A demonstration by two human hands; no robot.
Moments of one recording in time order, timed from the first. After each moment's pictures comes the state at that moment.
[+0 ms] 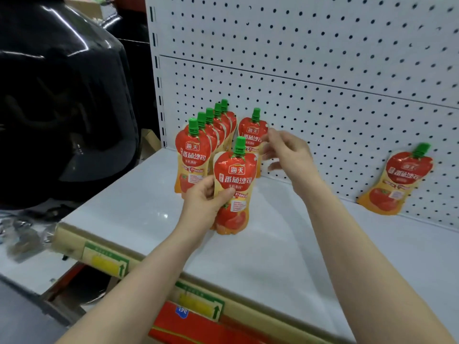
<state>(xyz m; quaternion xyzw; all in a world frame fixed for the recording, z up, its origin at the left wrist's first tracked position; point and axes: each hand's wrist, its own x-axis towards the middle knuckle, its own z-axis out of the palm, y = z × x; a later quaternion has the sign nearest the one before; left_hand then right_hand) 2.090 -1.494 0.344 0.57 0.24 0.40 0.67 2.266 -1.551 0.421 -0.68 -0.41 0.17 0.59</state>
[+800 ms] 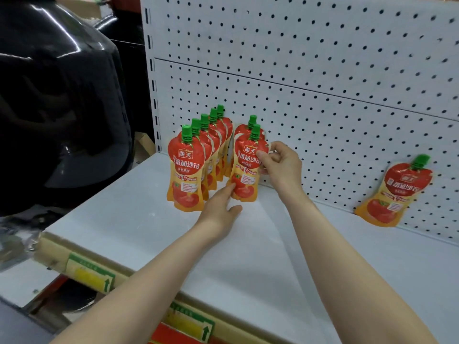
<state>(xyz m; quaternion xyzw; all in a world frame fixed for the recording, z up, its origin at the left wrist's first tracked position) 2.147 -1.465 0.313 0.78 0.34 0.24 0.48 2.291 -1.515 0.390 -0.71 -0.39 0.08 0.59</state>
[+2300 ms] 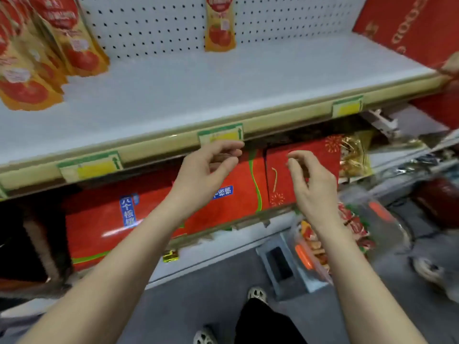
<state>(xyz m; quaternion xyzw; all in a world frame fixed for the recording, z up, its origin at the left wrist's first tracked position) 2.029 -1.739 0.281 0.81 -0.02 0.10 0.58 2.087 -1.956 0.237 -0.88 -0.15 -0.15 0.42</state>
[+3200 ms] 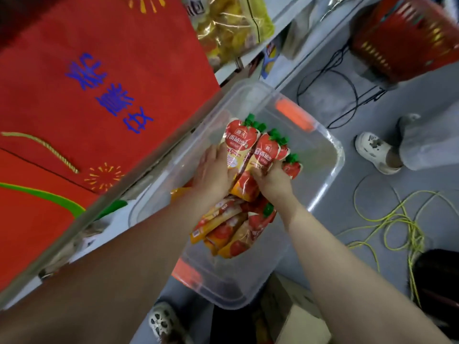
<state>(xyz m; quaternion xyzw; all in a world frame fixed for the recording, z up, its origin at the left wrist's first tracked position) 2.283 -2.144 -0.167 0.93 -0.08 -0.28 0.23 2.244 -2.292 -0.168 -0.83 0.34 0.25 0.38</state>
